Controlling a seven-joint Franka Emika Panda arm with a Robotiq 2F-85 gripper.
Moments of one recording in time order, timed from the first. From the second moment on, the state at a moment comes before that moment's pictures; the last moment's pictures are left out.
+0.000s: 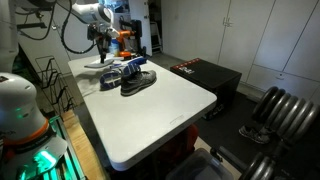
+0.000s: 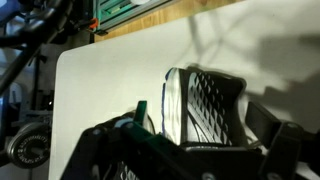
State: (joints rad) arm 0.45 0.38 0.18 -1.62 -0.19 1.28 0.88
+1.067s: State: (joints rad) arm 0.49 0.50 0.18 -1.63 -0.39 1.40 0.92
